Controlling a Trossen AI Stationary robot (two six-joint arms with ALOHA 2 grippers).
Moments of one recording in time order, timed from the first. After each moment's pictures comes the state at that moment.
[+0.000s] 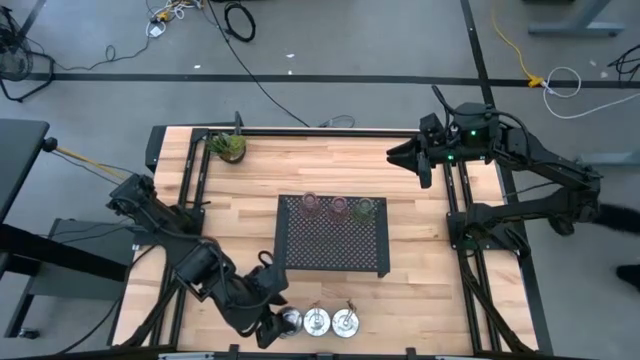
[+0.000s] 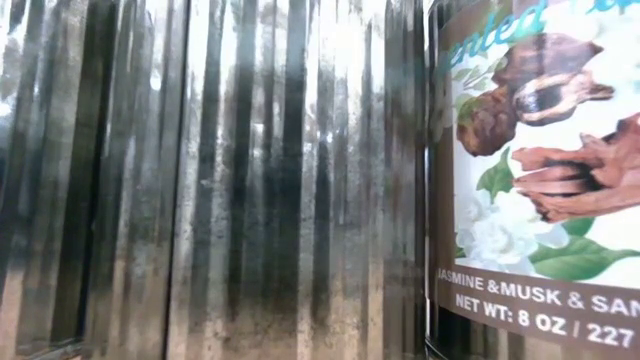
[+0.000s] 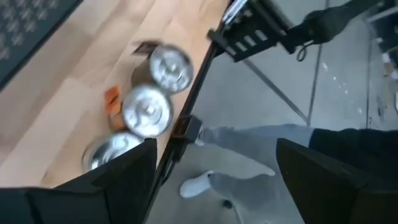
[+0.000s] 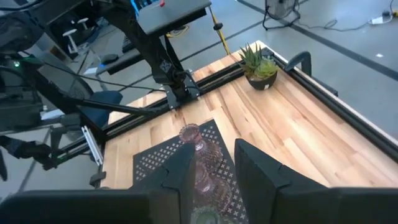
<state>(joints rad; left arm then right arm) -0.71 1.66 1.70 -0.78 -0.25 -1.19 -0.29 1.02 1.33 -0.69 -0.20 0.32</state>
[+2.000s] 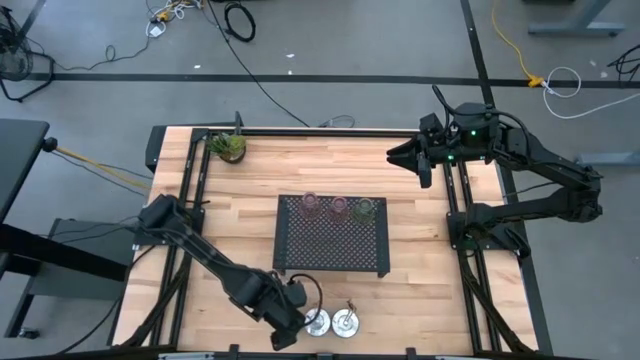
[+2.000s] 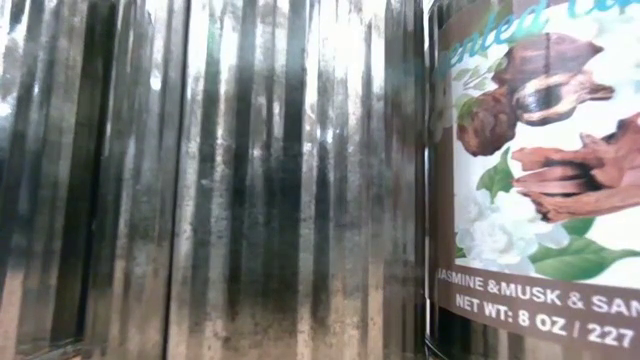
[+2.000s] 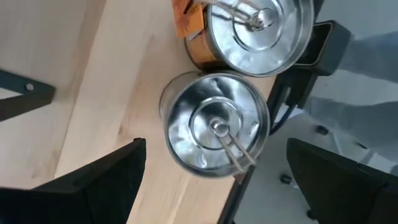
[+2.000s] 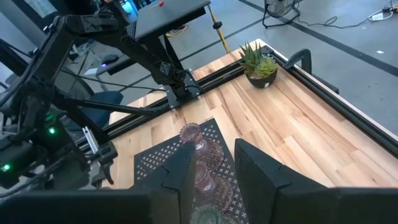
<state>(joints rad) -0.64 1.94 1.69 -0.98 -0.01 -1.01 -0.29 1.02 1.33 -0.69 -0.20 0.33</state>
